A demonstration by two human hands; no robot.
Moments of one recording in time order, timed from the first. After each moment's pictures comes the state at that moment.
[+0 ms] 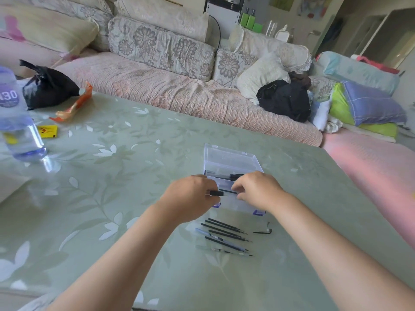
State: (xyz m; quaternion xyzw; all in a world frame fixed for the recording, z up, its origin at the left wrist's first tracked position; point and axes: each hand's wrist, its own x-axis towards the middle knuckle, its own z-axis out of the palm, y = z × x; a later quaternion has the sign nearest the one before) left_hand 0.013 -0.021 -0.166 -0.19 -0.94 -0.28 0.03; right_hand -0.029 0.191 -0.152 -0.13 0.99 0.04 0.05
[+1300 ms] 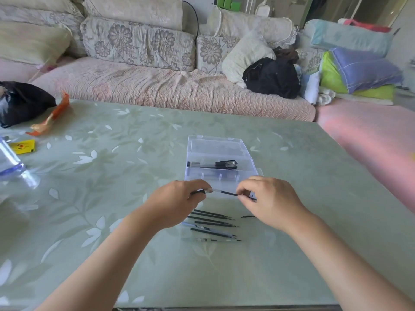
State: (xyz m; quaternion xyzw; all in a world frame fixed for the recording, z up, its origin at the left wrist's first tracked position) left_hand 0.025 -0.010 -0.175 -0.19 -0.93 -0.29 -0.08; right_hand 0.057 0.231 -0.161 -0.11 0.99 -0.07 -0.10
